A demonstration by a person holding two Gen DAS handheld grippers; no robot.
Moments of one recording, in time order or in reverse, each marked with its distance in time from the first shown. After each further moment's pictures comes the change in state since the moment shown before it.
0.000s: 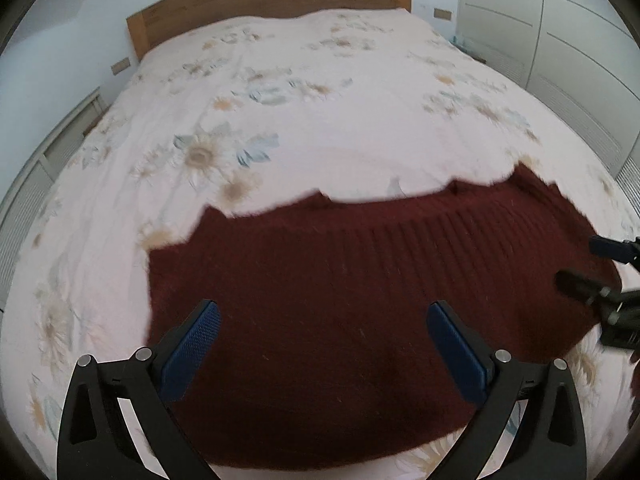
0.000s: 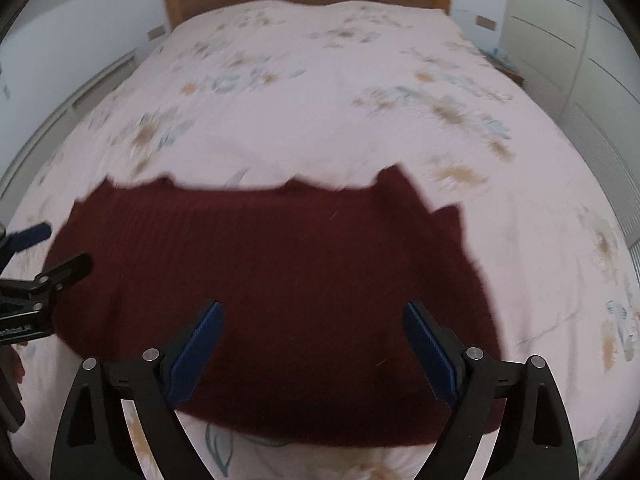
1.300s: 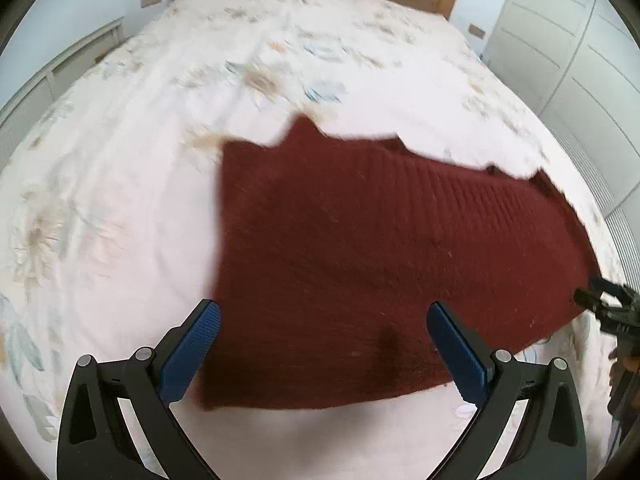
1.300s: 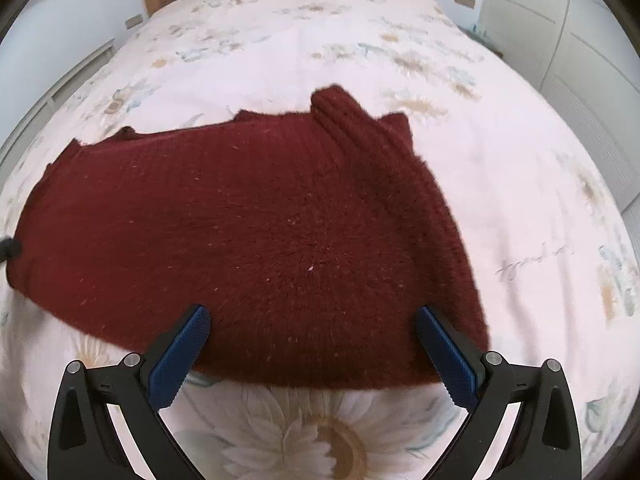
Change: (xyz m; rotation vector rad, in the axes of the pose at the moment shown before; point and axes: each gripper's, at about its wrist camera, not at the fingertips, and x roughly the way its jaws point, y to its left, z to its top) left arm -0.014 0.106 -0.050 -0.209 0.057 -0.090; right arm -0.002 -0.052 -0.060 0.043 0.040 -0.058
